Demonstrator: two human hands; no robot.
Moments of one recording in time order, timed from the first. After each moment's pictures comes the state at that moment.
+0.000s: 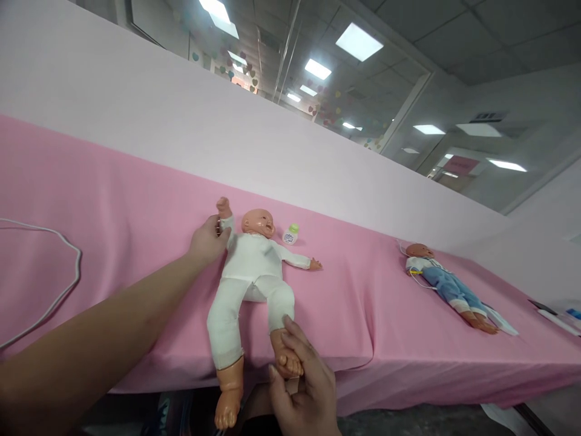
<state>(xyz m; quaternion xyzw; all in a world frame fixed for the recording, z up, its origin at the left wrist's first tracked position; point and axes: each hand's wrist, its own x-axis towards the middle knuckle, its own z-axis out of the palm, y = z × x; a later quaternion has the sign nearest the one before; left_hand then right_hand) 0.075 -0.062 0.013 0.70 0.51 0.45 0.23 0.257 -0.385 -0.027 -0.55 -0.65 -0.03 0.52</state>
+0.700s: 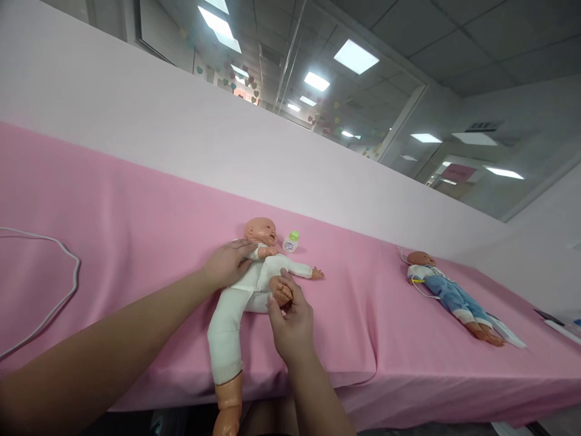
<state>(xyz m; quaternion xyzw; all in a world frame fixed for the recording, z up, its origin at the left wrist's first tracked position) 0.100 -0.086 0.003 0.89 0.29 0.35 0.04 0.259 -0.274 -0.004 -0.56 -0.55 0.12 0.61</state>
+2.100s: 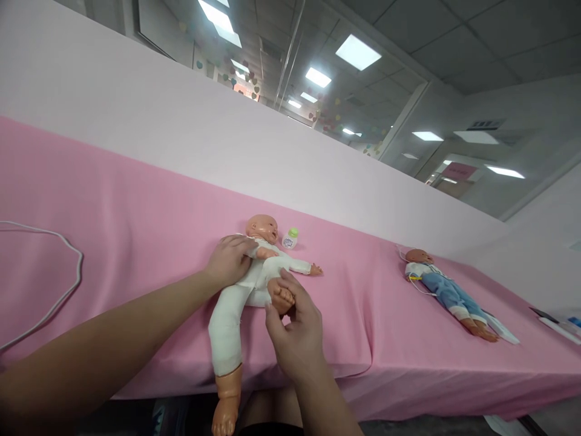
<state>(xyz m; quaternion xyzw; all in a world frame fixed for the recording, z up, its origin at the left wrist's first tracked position) 0.108 -0.103 0.007 0.85 0.32 0.41 0.05 0.247 -0.313 0.032 -0.56 -0.59 0.08 0.57</state>
